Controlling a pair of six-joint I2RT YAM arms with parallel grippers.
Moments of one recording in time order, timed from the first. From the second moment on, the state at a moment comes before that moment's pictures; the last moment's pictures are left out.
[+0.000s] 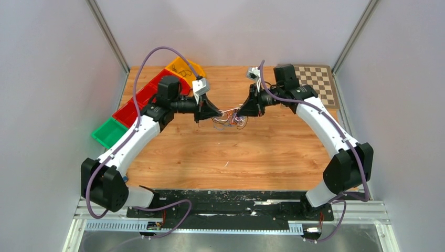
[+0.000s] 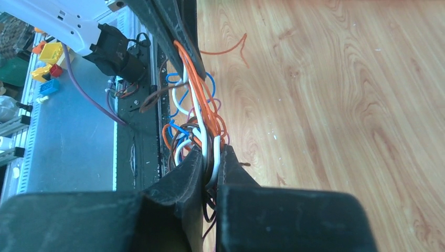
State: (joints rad) left arm -0.38 1.35 1.15 -0.21 0.99 0.20; right arm 0.35 1.56 1.46 -0.63 -1.03 -0.24
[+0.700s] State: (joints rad) left arm 0.05 1.42 1.26 -0.37 0.95 0.19; right arm -0.25 1.55 1.44 -0.96 -0.69 -0.63
